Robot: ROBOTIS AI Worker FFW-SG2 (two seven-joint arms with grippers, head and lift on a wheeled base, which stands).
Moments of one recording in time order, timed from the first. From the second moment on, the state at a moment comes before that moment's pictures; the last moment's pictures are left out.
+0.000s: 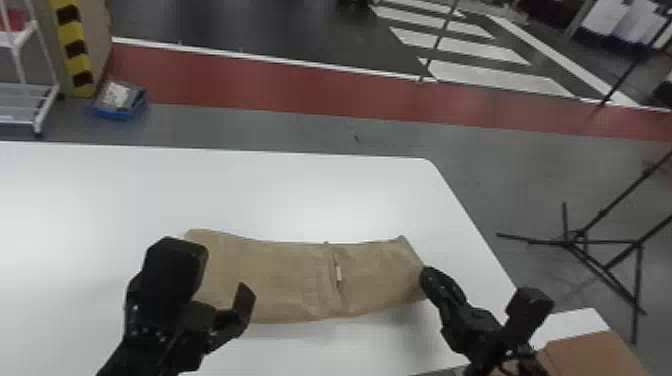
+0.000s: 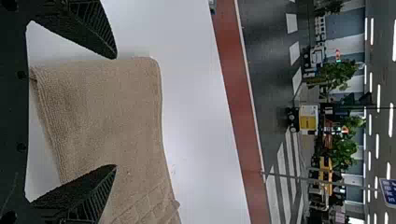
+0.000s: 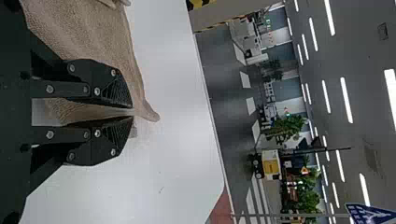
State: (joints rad) left arm 0.29 0.02 -0.47 -2.20 -0.13 0.86 0.07; right arm 0.38 0.00 -0.48 -1.79 -0.25 0.21 0.43
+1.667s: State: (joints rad) left arm 0.31 0.02 -0.44 -2.19 -0.12 0.84 0.06; right arm 0.23 0.00 -0.13 -1.70 -0.12 0.36 0.35
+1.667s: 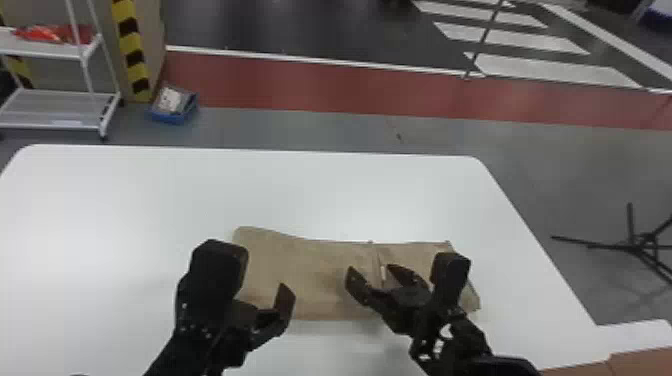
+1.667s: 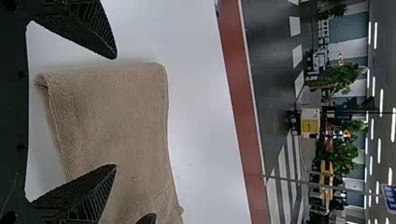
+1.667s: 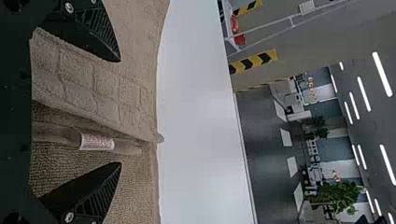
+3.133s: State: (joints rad) left arm 0.36 0.02 -0.35 -2.21 -0.10 0.74 0.05; right arm 0.21 0.00 -0.11 -1.72 -0.09 0.41 0.37
